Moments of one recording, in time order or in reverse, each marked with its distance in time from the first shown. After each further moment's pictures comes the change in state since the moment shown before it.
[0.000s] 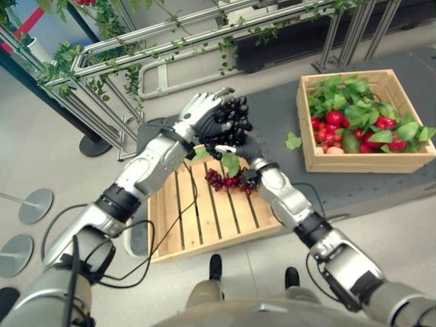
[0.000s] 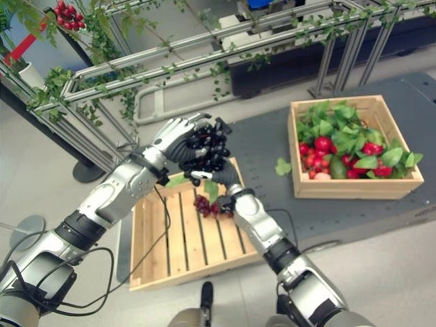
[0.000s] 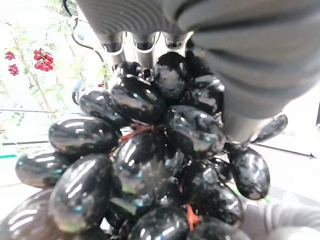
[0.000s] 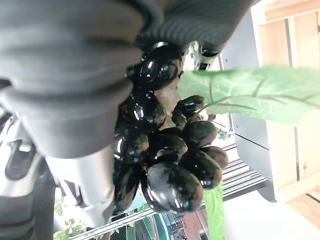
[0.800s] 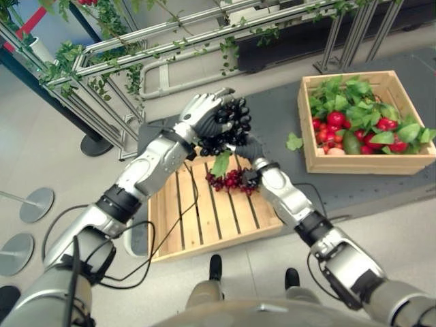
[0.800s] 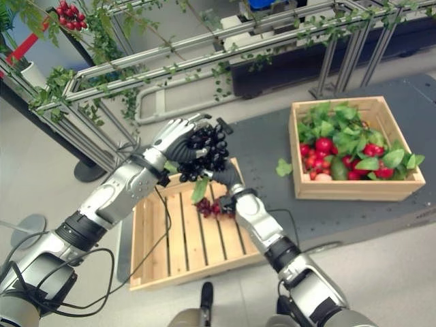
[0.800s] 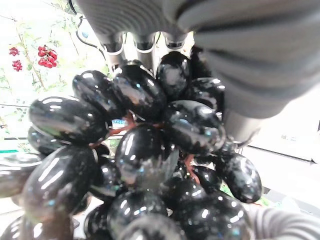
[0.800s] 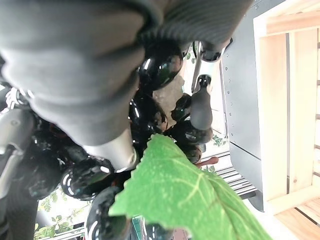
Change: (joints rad) left arm 0.007 -0.004 0.000 0.000 -0.026 -0.002 0.001; right arm -0.001 -0.008 0.002 0.013 -0.058 0.008 -0.011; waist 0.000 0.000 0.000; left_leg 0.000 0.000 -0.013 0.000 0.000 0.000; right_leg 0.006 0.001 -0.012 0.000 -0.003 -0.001
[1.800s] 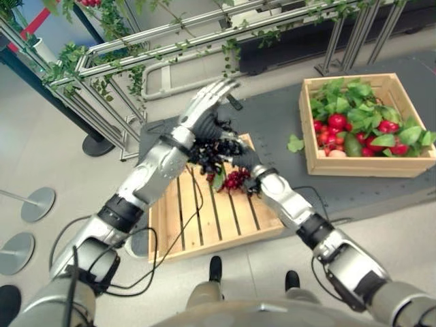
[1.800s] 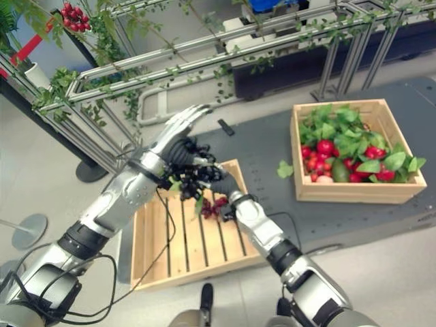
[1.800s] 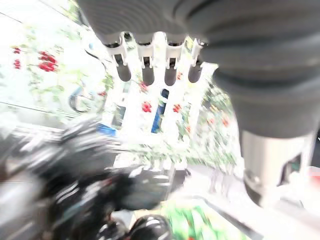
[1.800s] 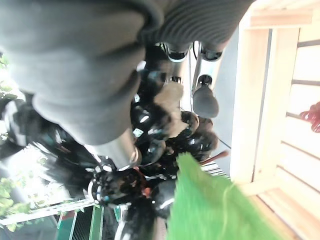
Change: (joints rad) left arm 0.150 -0.048 0.158 -0.081 -0.107 -0.040 0.064; right arm 0.043 -0.047 0.041 0.030 -0.071 0.028 0.043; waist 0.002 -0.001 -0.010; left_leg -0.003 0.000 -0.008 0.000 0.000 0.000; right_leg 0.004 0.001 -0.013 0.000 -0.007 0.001
